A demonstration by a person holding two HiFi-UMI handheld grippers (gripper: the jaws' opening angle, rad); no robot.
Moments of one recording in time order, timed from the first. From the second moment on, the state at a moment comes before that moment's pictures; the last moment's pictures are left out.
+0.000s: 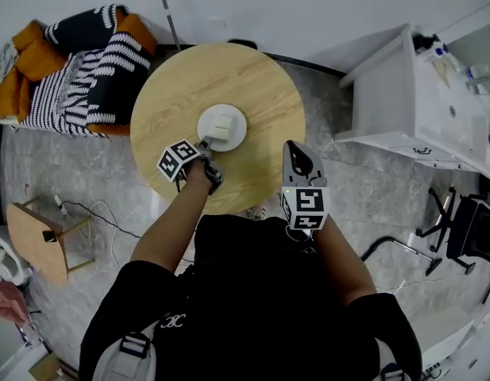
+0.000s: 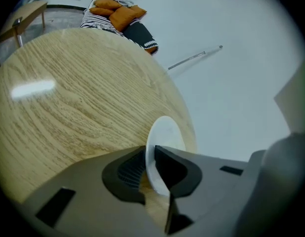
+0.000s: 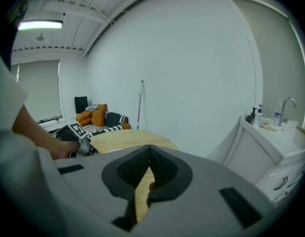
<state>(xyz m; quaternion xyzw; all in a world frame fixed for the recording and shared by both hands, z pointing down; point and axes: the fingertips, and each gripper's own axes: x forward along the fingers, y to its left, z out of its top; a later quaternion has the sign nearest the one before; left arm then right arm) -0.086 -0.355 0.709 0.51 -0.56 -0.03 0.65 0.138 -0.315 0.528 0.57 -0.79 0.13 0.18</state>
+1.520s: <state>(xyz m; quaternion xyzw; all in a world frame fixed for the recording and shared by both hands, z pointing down) -0.103 -0.334 0.572 0.79 -0.51 0.17 0.31 0.035 -0.326 0.488 0.54 -0.82 0.09 0.14</state>
